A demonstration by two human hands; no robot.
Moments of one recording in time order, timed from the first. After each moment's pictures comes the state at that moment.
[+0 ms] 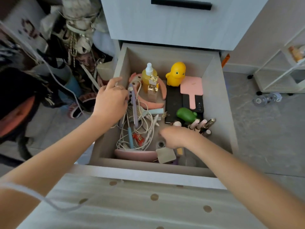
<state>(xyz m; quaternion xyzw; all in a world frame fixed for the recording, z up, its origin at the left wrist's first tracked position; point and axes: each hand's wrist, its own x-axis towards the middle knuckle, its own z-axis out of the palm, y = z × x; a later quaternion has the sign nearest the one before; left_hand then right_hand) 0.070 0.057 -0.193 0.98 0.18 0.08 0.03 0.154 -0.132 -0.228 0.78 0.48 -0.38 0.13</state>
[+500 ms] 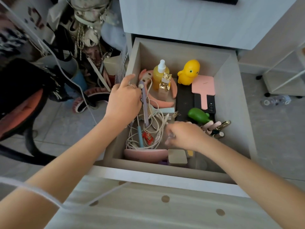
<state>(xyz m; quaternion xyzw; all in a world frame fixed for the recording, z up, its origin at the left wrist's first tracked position) 0.066 0.056 -0.194 0.98 0.18 0.08 0.06 0.148 -0.131 -0.218 0.84 0.47 -0.28 0.02</state>
